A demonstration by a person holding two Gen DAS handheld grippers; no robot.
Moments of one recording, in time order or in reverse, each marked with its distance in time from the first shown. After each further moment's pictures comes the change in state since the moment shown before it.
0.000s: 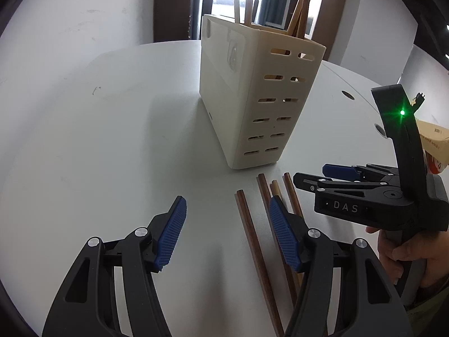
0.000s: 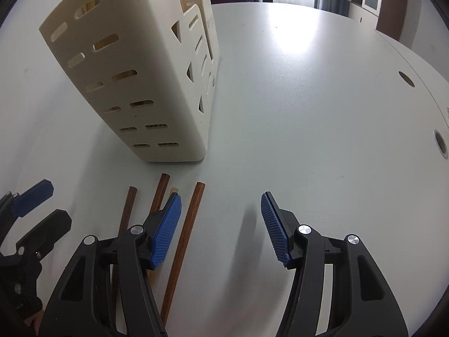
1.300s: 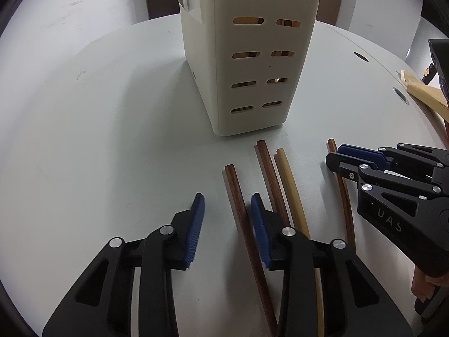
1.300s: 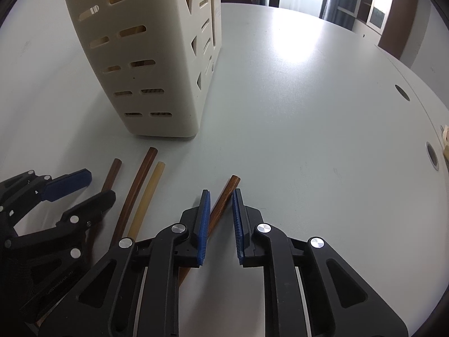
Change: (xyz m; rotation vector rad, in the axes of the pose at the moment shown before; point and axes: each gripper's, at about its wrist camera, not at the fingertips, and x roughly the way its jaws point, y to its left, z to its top) left arm 0.054 -0.023 -0.016 0.069 0.136 0.080; right arm 0.014 0.008 -0.036 -0.094 -0.017 -0.066
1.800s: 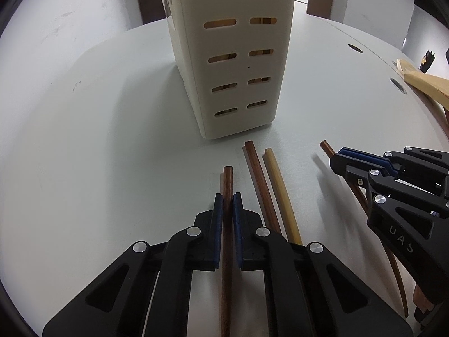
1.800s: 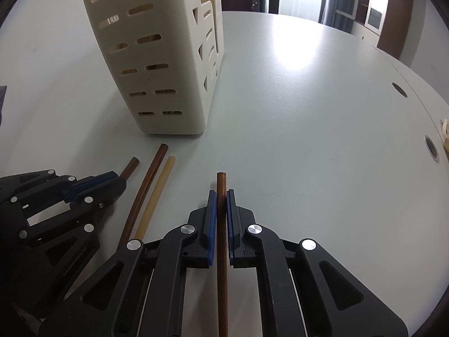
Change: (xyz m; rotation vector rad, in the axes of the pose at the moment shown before) left arm 0.006 -0.020 0.012 0.049 -0.005 0.015; right arm -0.021 0.000 -0.008 0.017 -0.062 0.025
